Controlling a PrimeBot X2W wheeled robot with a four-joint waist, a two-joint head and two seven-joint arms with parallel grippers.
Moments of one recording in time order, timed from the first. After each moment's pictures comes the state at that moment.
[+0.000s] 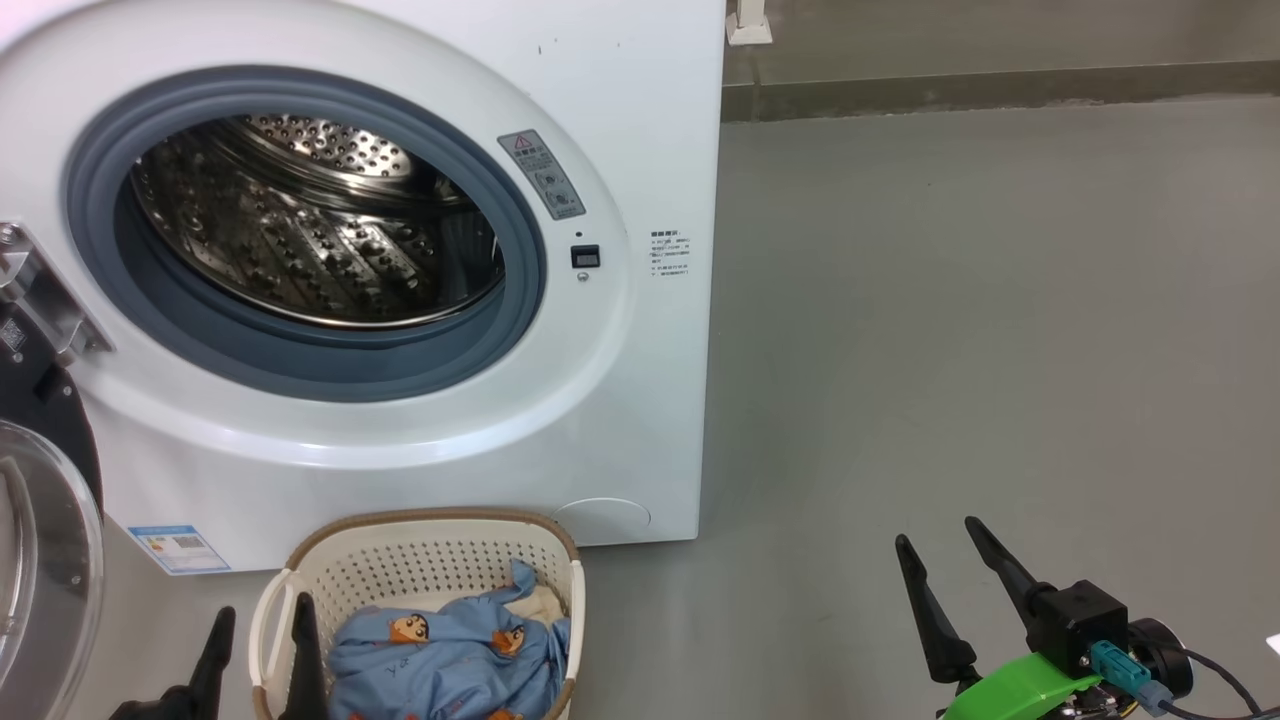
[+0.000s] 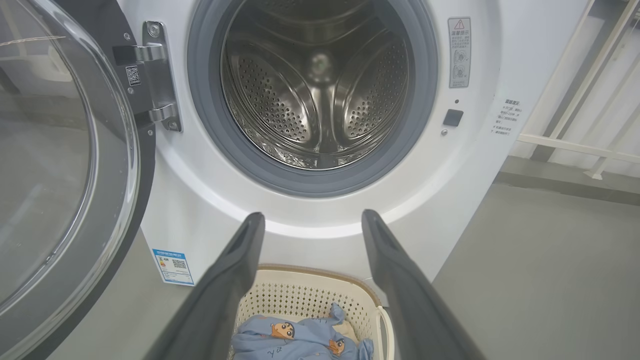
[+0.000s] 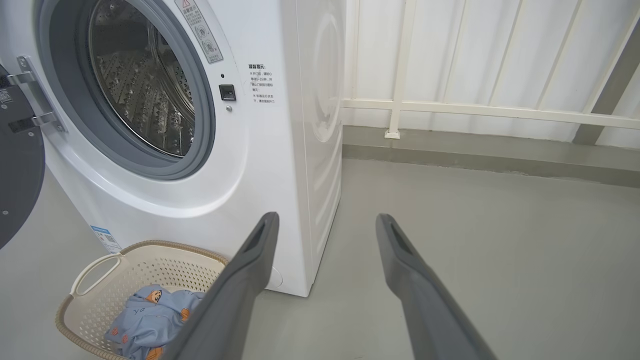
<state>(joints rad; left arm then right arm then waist) 0.06 0.04 0.05 0.19 -0.26 -0.11 -0.26 -0.06 -0.05 0.03 0.28 0.06 0.13 -0.25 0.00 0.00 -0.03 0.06</state>
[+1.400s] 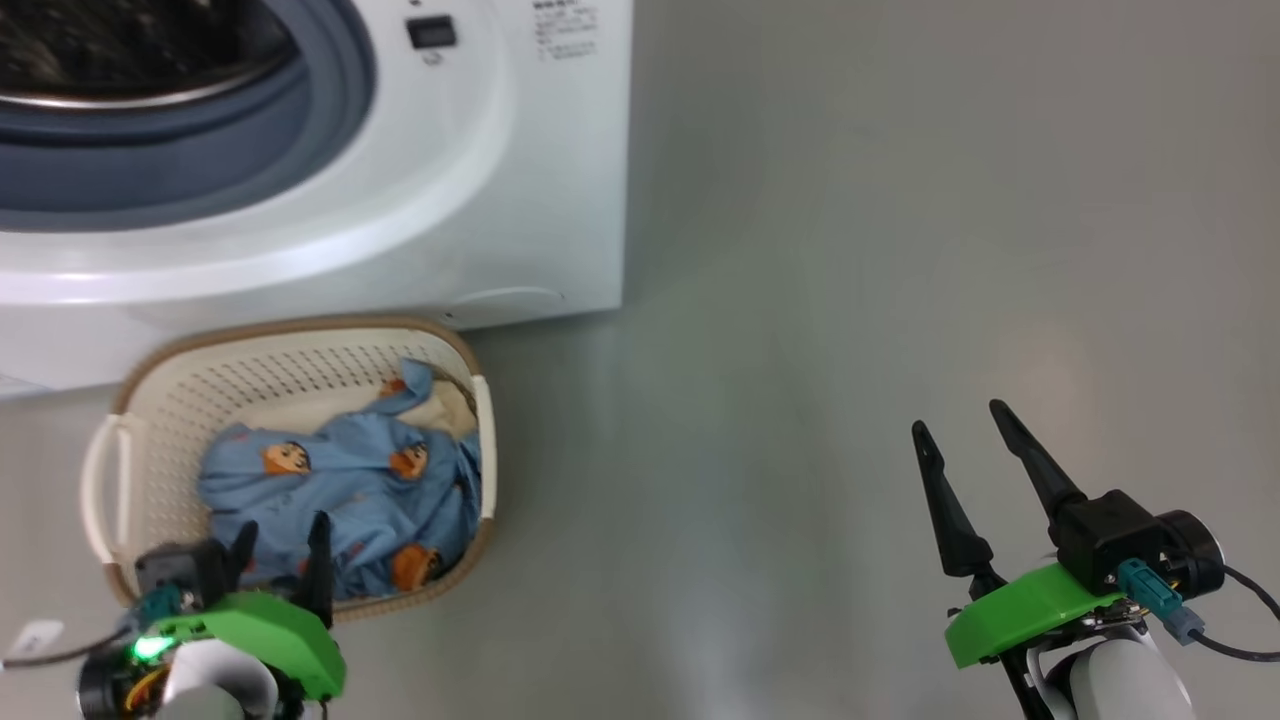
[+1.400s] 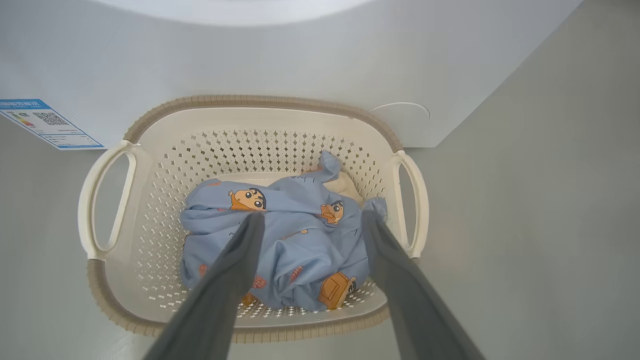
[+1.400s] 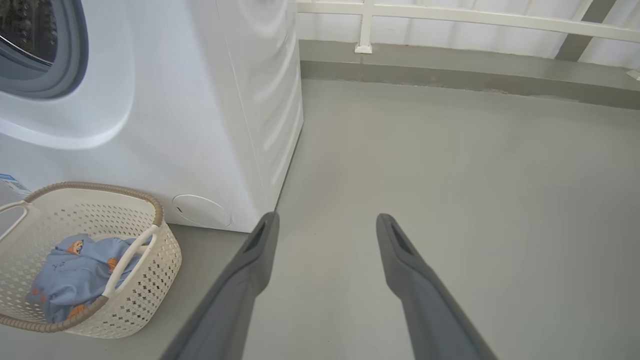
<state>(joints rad) -0.37 0.09 0.00 0.80 -0.23 -0.12 -0.26 -0.17 -0.05 -0.01 0.18 0.00 0.13 -0.25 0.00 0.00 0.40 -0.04</state>
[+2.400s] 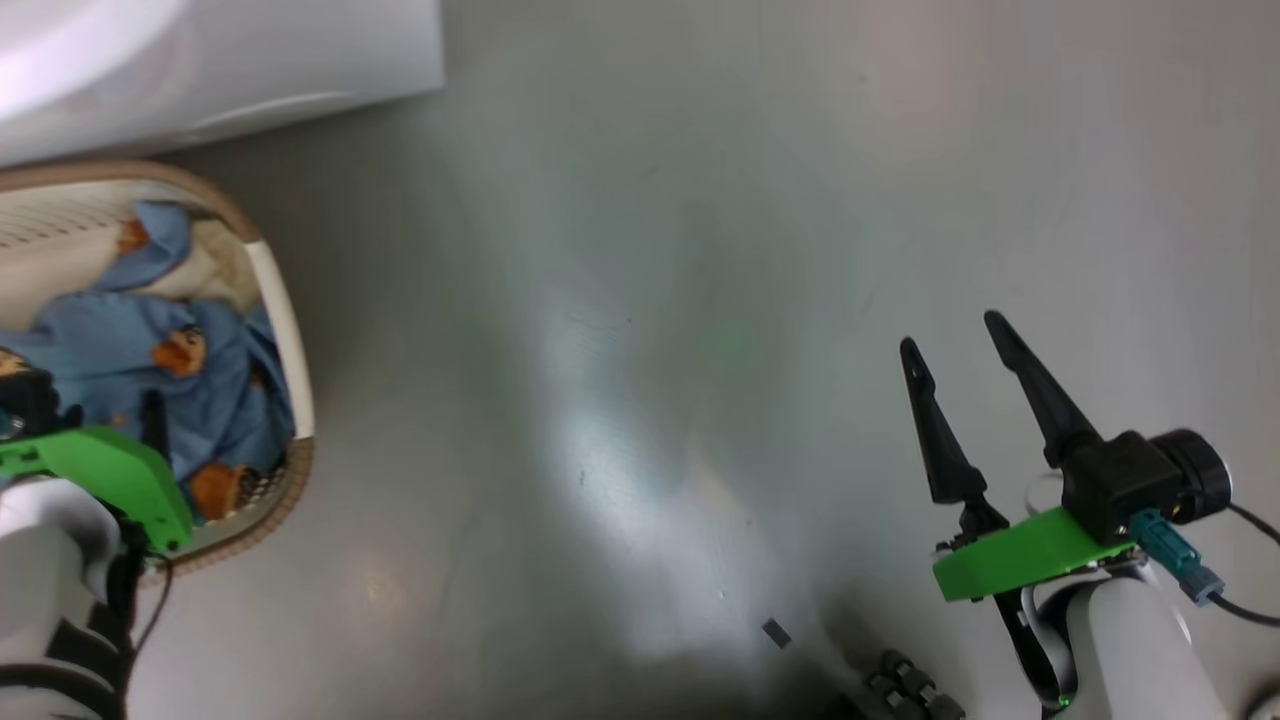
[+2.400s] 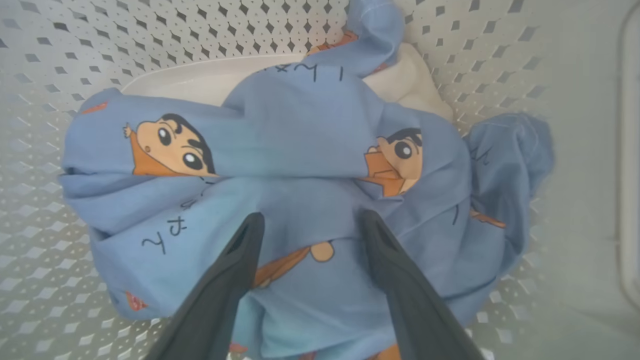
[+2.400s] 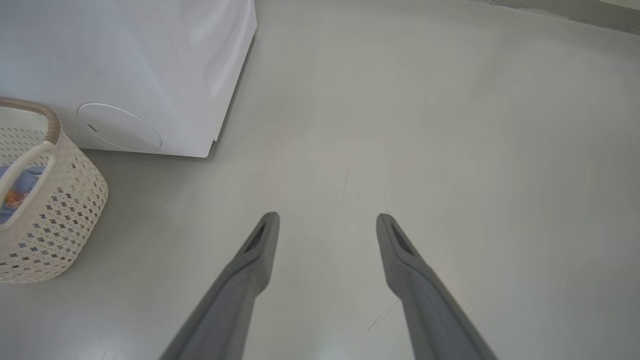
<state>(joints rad) -0.84 0.25 -0.03 1.28 -0.20 -0.10 -0.20 -0.24 -0.05 0.03 0.08 0.00 0.13 -0.25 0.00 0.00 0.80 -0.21</state>
